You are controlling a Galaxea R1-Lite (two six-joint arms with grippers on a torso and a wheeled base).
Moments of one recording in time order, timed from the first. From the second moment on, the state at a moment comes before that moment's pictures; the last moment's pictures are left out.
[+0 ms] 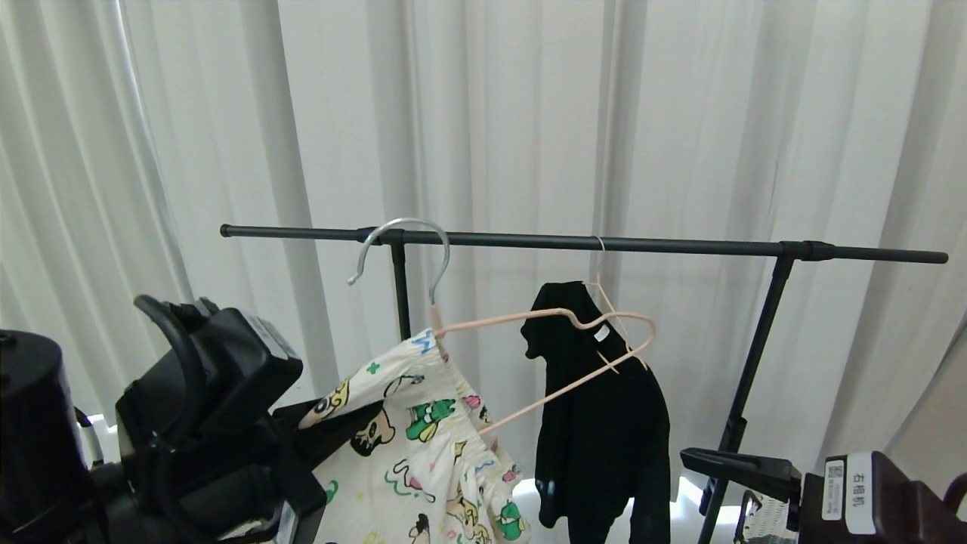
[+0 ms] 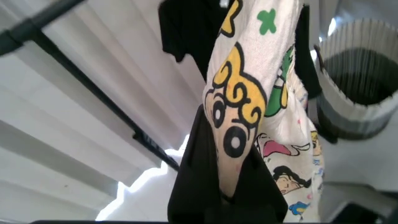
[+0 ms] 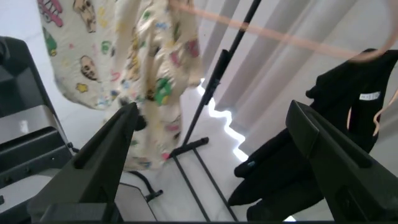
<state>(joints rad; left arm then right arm) -0.72 1.20 -0.50 -0.39 0.09 0.30 1.09 1.32 -0.21 -0.88 -0.07 -0.07</state>
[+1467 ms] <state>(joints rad) -0.74 1.26 -0.65 -0.39 0.08 0.34 1.10 1.80 -0.49 -1.09 -0.16 0.17</state>
